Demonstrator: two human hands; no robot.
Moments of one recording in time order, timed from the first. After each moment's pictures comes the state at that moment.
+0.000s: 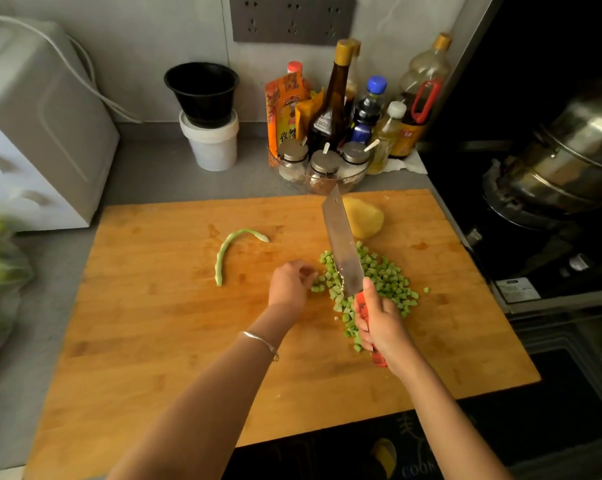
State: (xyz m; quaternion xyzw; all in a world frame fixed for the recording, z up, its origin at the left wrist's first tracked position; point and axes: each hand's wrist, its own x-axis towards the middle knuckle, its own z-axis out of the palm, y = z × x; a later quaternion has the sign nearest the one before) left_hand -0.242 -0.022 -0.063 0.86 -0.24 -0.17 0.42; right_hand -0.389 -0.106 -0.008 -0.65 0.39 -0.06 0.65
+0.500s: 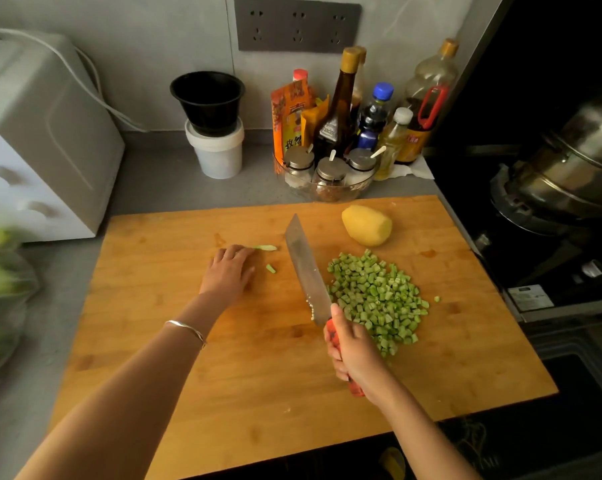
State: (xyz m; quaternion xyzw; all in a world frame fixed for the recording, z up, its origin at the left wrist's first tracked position) left_hand -0.142 0.062 -0.080 0.93 -0.32 -0.09 0.16; right_hand -0.374 -0.063 -0.020 -0.65 0.36 0.03 0.67
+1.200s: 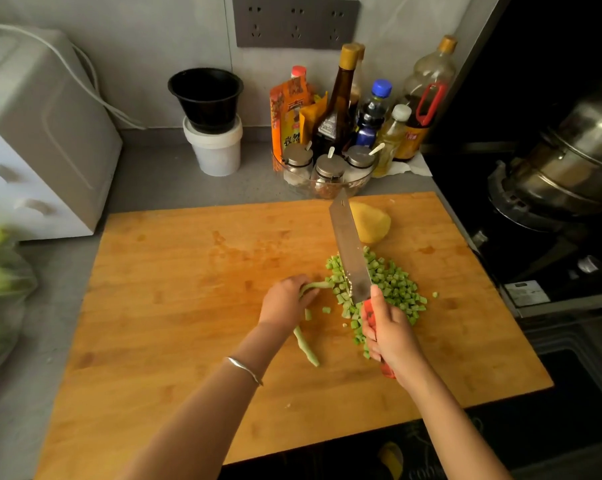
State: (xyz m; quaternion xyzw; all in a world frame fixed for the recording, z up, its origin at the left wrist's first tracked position) left_hand -0.238 0.006 -0.060 0.88 -0.33 -0.15 0.30; right_hand -0.387 -0.097 0.001 -0.65 0.40 -0.06 0.64
